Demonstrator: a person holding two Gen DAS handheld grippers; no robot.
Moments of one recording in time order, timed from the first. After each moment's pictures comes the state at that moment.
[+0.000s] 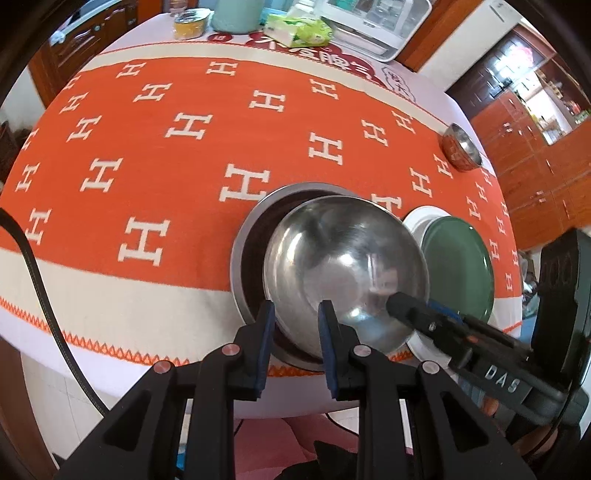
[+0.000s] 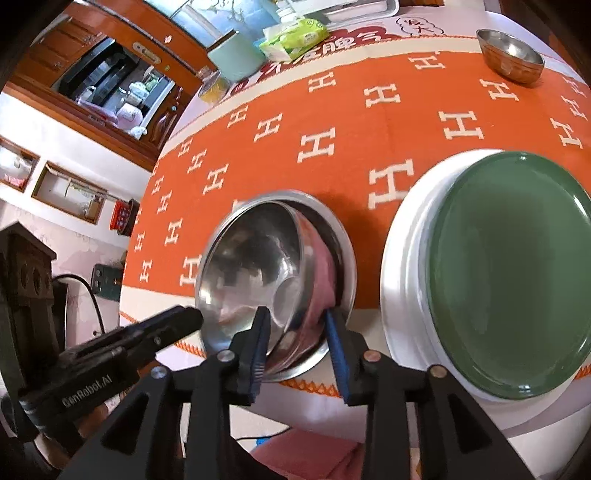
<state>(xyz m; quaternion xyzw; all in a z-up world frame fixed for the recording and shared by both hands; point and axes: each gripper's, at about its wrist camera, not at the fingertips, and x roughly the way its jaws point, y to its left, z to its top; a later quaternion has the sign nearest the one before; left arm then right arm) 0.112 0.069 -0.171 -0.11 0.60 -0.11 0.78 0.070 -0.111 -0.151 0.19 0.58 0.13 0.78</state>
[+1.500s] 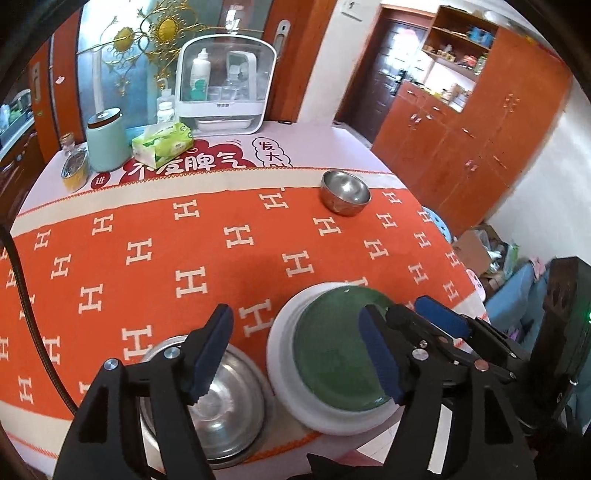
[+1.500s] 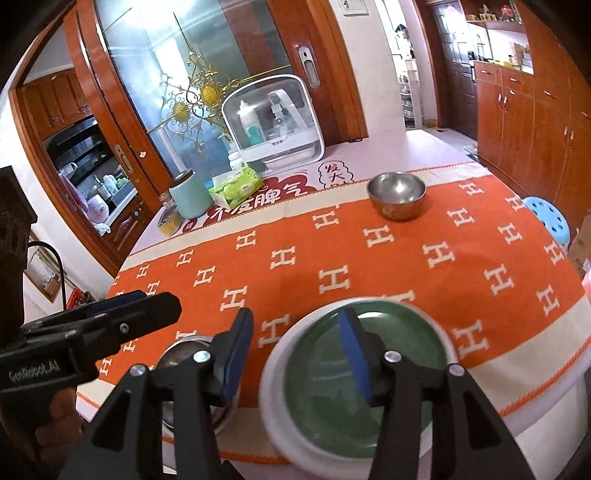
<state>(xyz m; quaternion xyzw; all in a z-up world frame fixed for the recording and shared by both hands) 0.142 -0.063 -0.067 -0.03 0.46 -0.24 0.85 0.038 -0.226 -0.060 0.14 0.39 0.00 0.91</state>
